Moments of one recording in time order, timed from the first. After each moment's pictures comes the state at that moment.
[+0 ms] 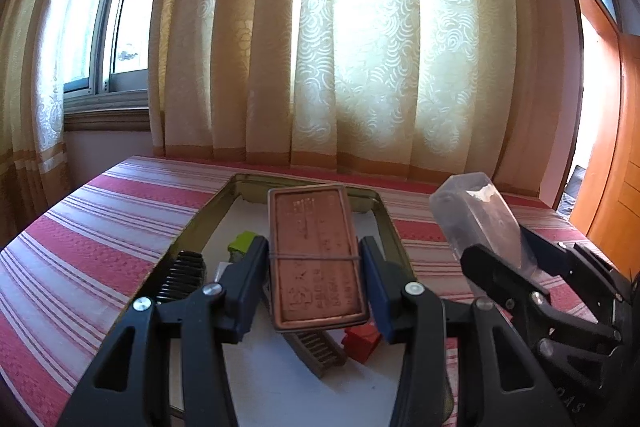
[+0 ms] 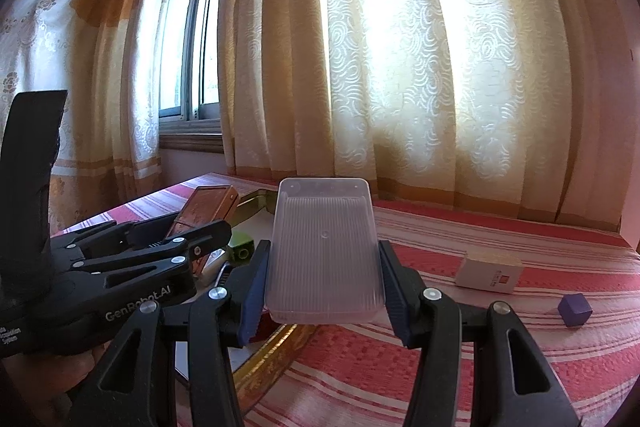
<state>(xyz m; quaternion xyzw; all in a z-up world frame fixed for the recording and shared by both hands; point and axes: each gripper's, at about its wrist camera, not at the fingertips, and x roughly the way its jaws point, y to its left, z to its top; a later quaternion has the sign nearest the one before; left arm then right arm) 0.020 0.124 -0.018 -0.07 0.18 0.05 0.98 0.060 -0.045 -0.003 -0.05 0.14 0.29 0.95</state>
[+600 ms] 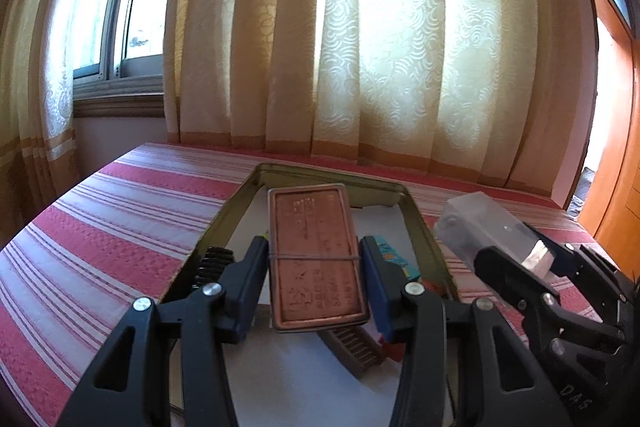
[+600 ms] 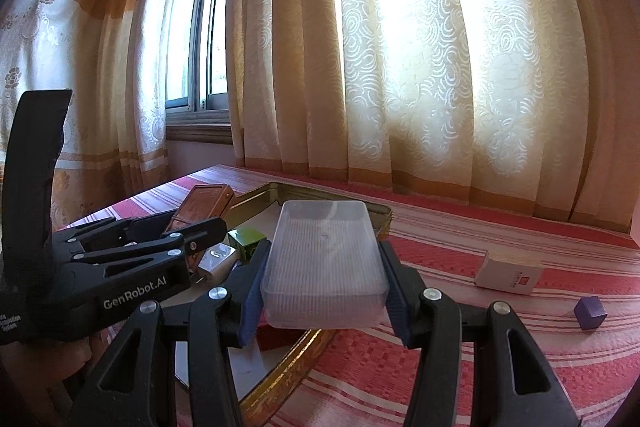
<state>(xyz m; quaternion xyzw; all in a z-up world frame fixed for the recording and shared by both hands) 0.027 0.149 -0.022 -0.08 0.20 0.07 0.97 0.070 -0.025 -0.005 -0.06 0.15 0.30 0.94</state>
